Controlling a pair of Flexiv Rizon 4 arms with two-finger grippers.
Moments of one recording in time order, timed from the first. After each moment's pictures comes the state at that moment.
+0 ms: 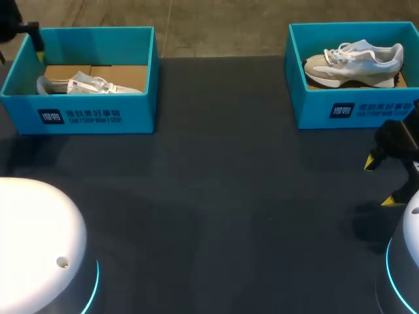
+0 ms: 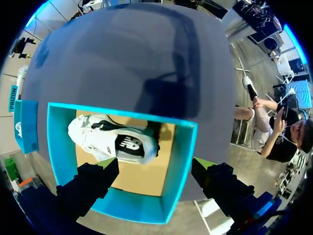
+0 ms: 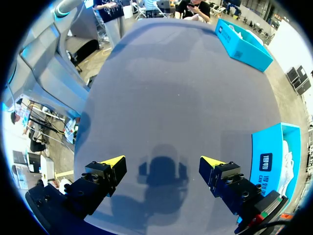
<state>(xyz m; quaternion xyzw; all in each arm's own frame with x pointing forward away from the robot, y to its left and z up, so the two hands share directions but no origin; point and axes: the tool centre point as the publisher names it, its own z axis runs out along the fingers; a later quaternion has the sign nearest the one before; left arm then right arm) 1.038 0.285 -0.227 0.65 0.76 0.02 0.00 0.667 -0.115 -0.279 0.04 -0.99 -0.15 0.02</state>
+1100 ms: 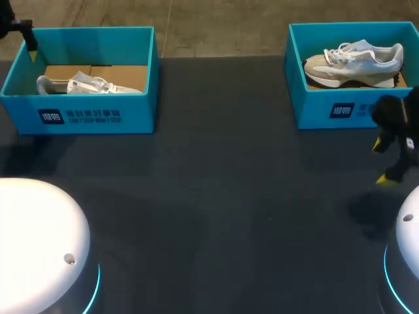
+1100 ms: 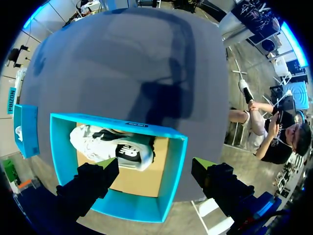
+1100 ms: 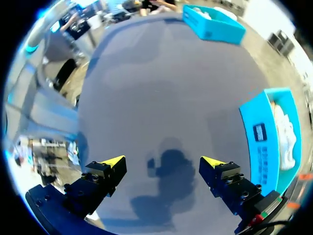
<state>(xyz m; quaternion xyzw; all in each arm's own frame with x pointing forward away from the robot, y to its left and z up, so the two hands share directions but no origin) 1.013 0.286 -0.206 0.65 0.76 0.03 -0.01 0.699 -0.123 -0.256 -0.13 -0.99 -0.11 0.02</state>
